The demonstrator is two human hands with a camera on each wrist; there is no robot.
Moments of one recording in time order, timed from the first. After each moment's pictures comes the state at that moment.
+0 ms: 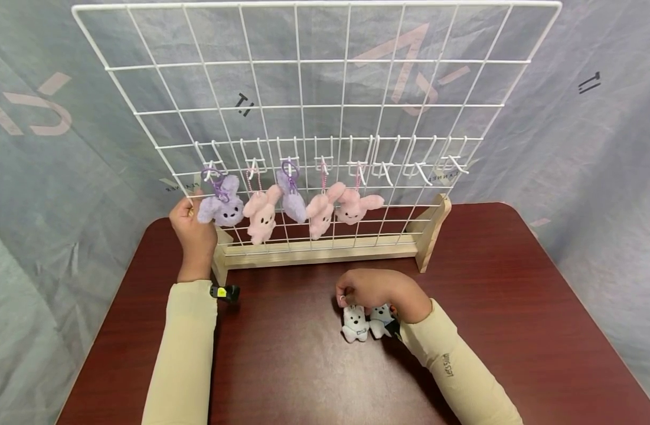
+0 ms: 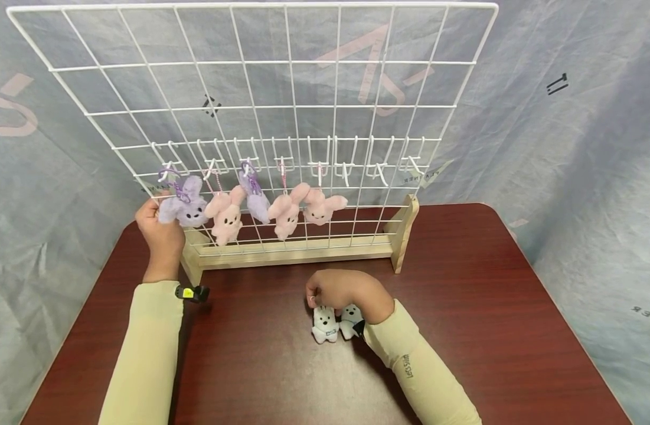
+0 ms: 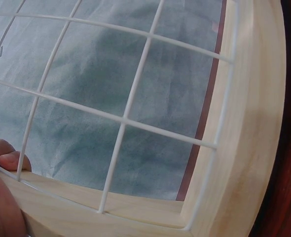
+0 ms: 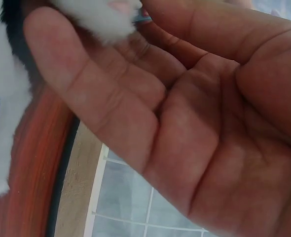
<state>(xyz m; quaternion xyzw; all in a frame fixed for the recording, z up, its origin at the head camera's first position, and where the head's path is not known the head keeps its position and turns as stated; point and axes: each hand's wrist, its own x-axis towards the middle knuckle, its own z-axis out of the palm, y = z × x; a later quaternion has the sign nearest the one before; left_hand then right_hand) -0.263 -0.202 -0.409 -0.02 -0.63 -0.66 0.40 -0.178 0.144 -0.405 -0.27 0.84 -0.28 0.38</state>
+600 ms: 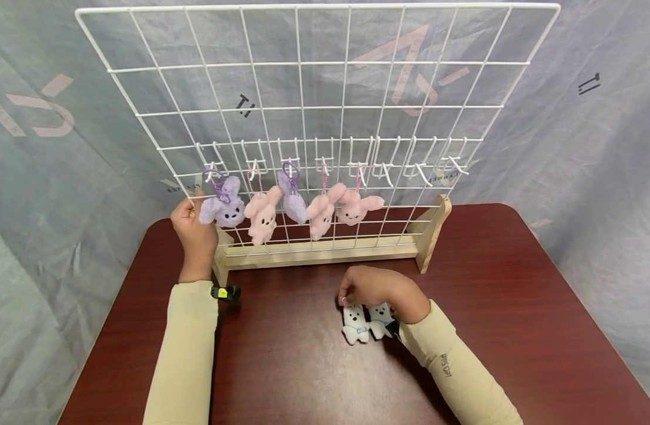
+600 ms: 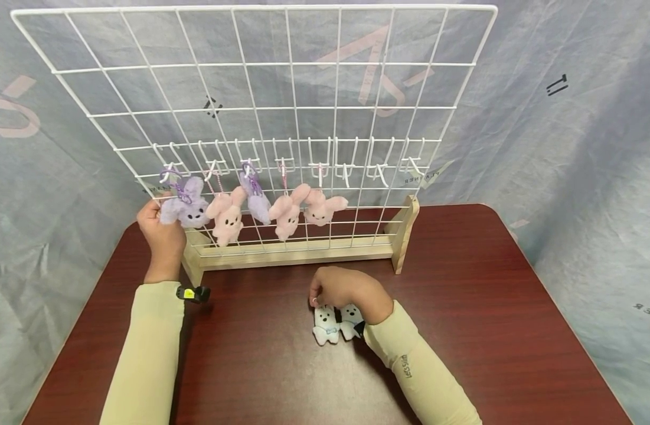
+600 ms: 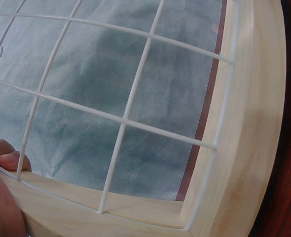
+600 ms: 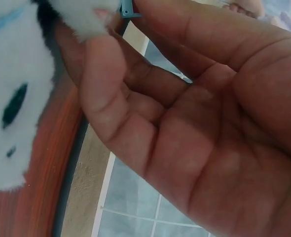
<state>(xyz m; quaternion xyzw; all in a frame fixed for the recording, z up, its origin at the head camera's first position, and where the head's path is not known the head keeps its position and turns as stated) -0.264 -0.201 -0.410 -0.01 -0.63 -0.67 0.41 -0.184 0.144 -0.413 -0.30 0.86 -0.25 0.33</state>
